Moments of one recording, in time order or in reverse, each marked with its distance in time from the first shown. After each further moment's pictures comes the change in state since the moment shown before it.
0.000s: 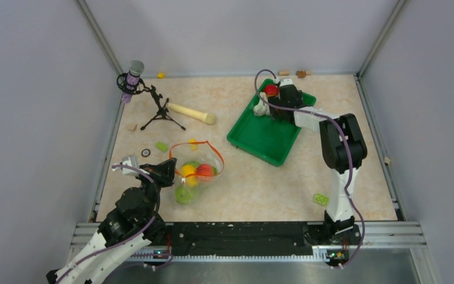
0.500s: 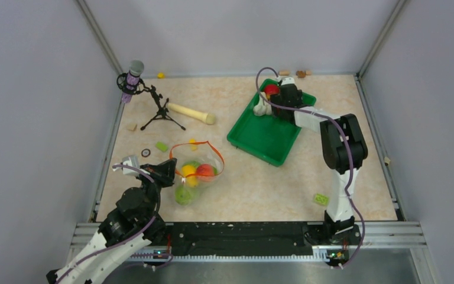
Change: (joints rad) left arm 0.000 0.000 -0.005 0.000 0.000 0.000; right arm -0.003 -0.002 0.003 0.021 0.023 0.028
